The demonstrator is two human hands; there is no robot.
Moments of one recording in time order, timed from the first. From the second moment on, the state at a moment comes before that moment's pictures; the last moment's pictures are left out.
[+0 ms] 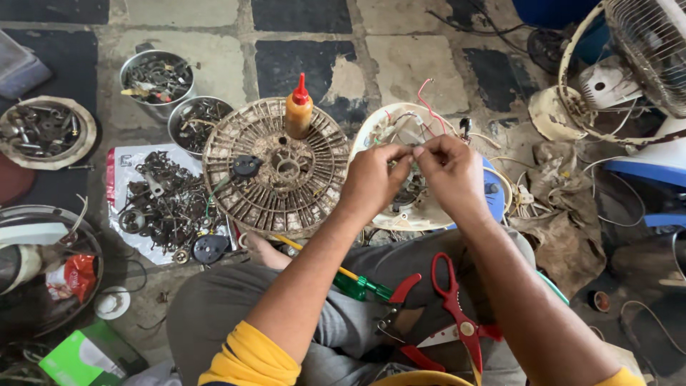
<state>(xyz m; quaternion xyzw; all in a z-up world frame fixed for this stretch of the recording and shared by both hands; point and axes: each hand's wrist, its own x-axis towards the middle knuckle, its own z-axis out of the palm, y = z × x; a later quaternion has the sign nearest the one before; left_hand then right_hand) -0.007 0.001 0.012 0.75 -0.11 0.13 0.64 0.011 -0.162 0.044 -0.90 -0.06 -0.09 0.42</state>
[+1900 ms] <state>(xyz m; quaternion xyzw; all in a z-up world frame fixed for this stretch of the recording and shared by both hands) 0.013 -0.014 -0.036 0.57 -0.08 0.02 0.82 -0.194 -0.315 0.095 -0.96 -0.26 0.05 -0.01</state>
